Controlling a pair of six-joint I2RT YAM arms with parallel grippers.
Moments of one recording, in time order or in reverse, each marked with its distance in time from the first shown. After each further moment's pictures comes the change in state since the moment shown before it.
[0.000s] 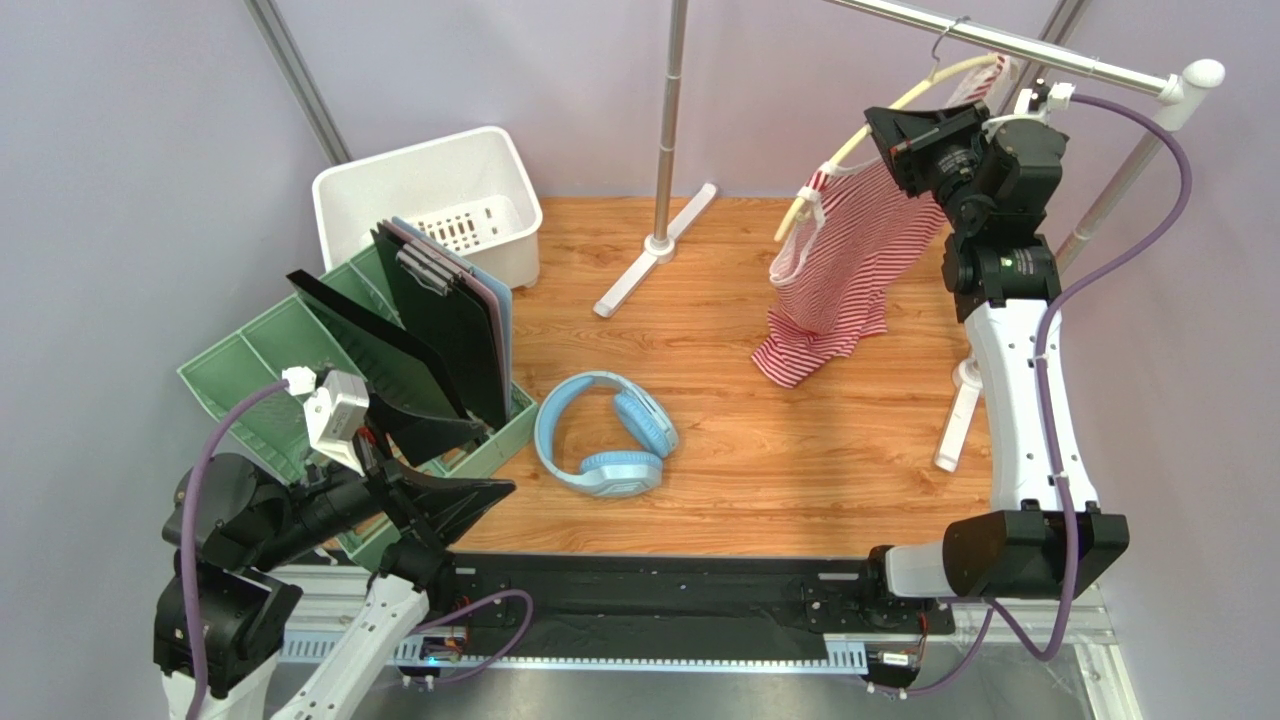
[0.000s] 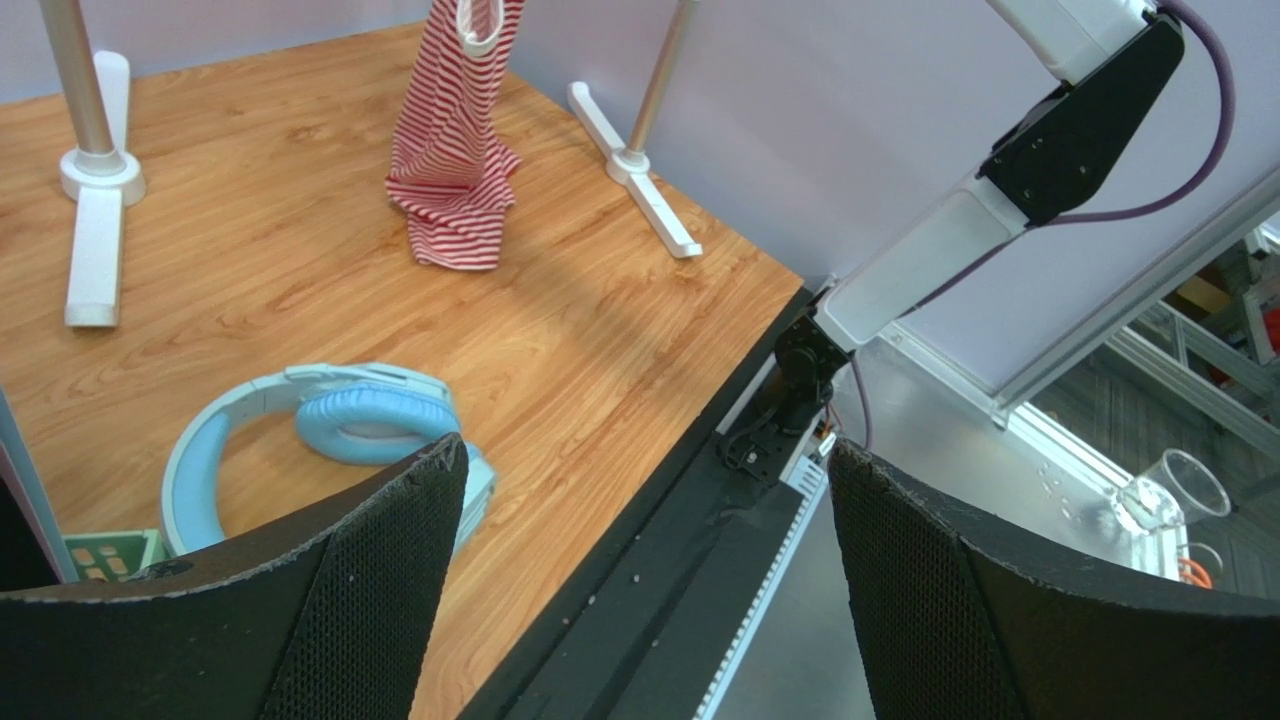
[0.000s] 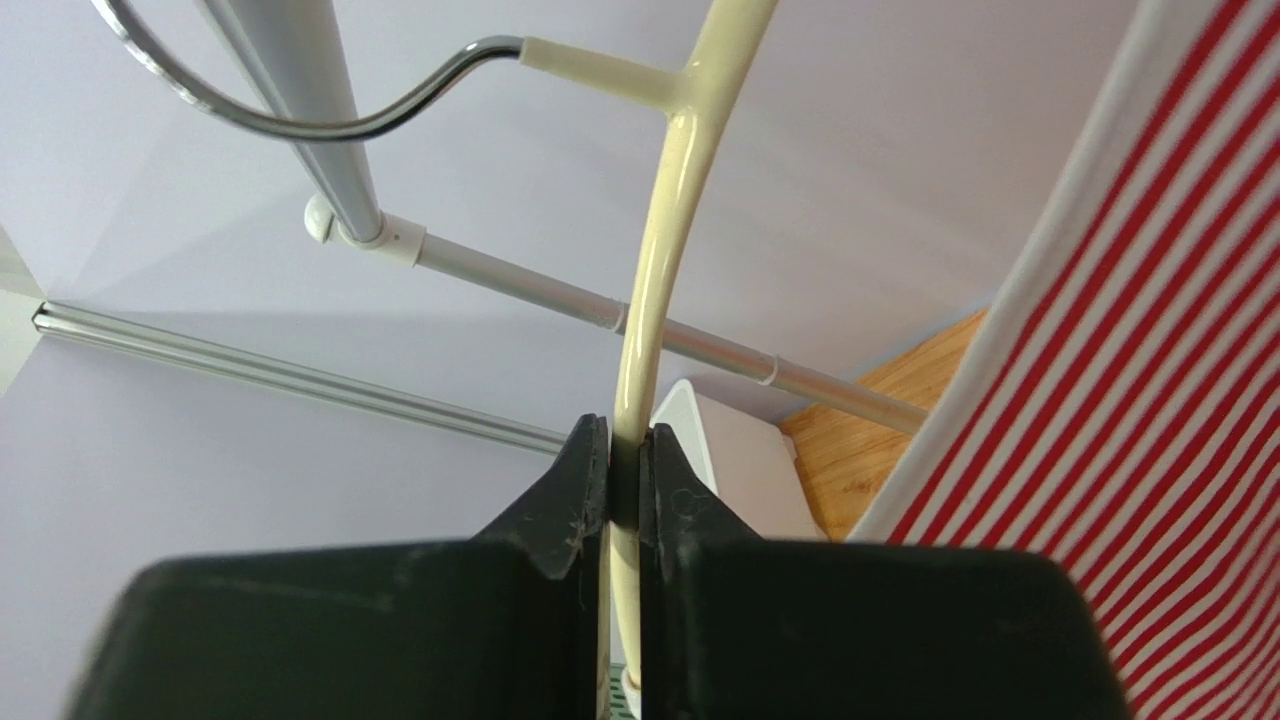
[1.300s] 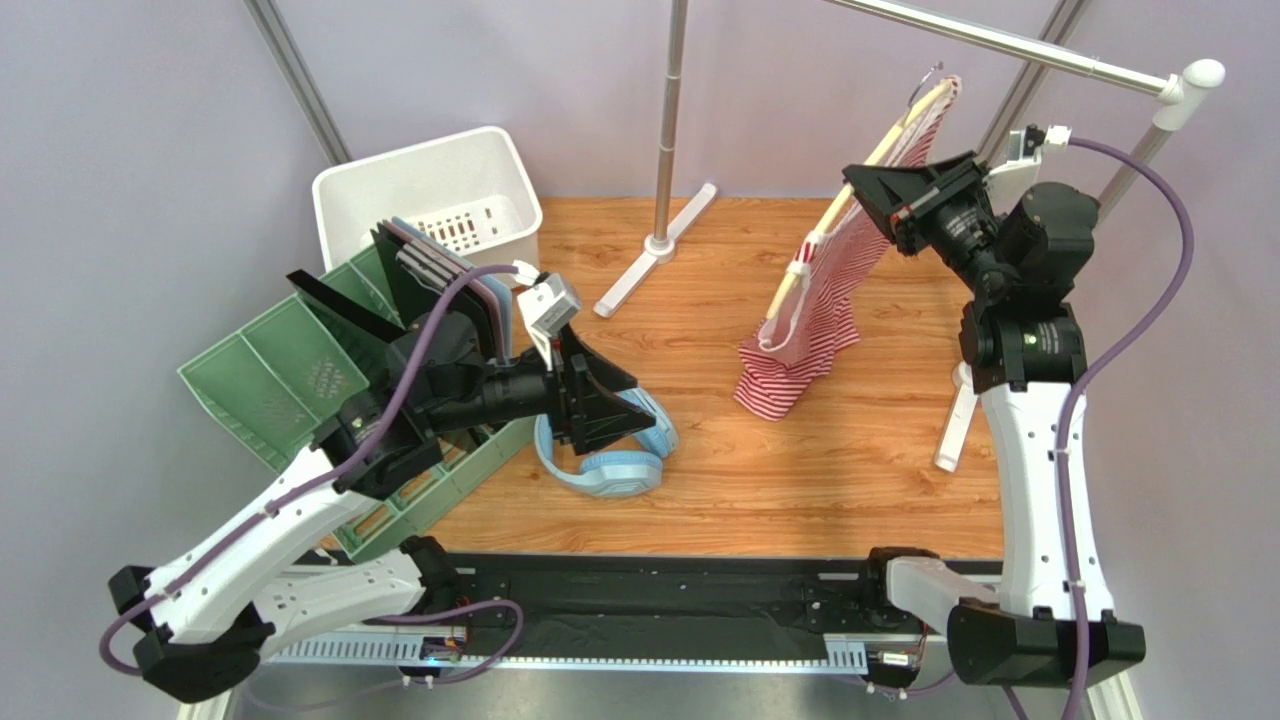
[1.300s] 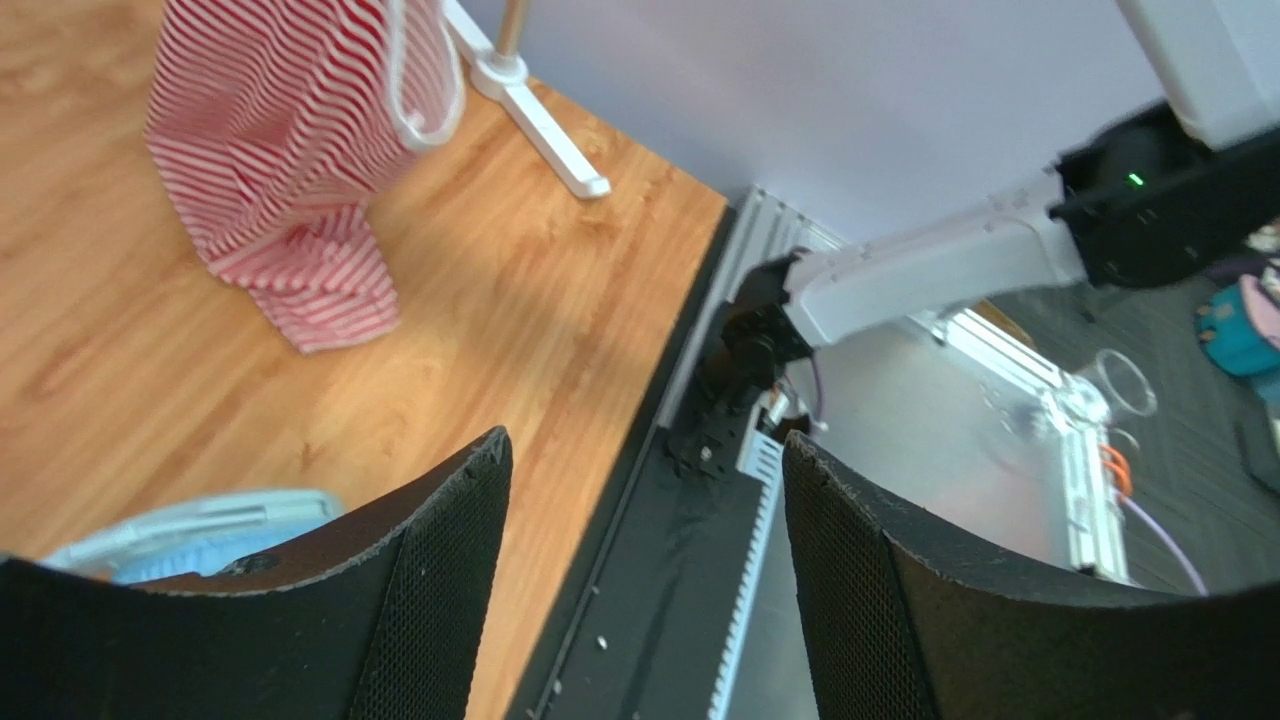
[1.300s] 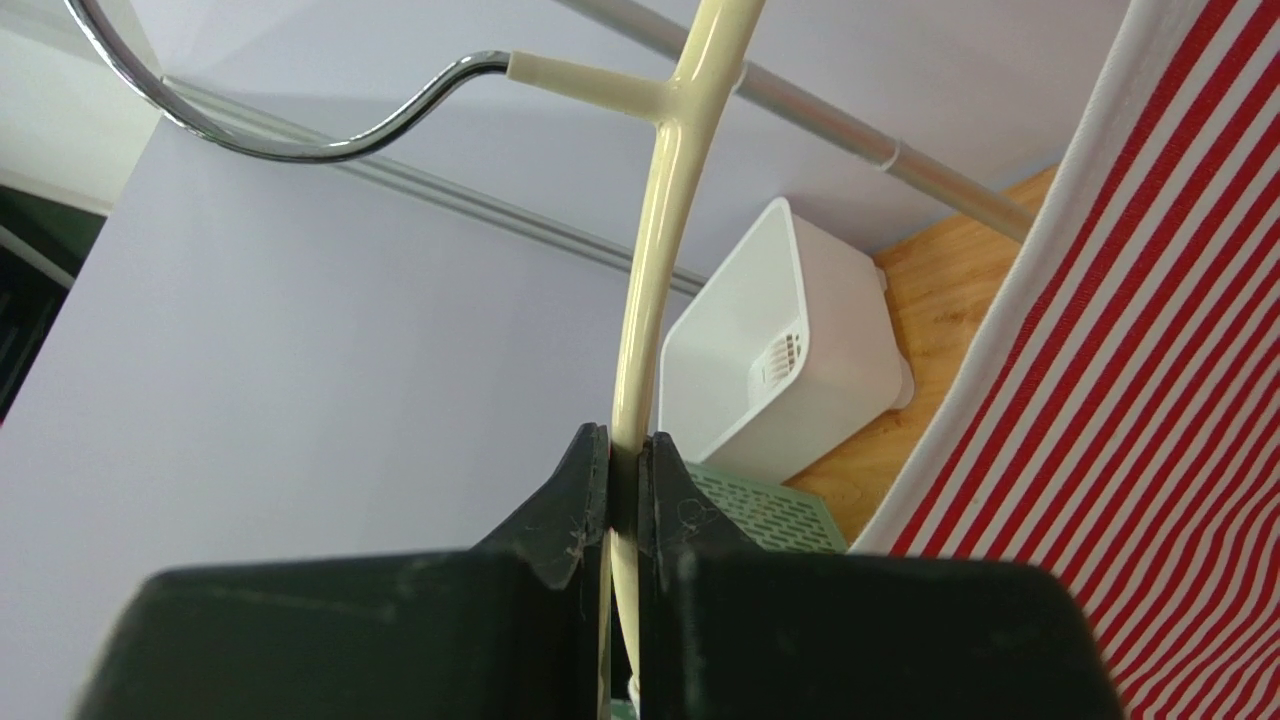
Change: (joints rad) left arm -0.510 0.492 -0.043 0.392 -0.239 -0.010; right arm 0.000 -0.238 -0.157 -0.047 -0.246 0.046
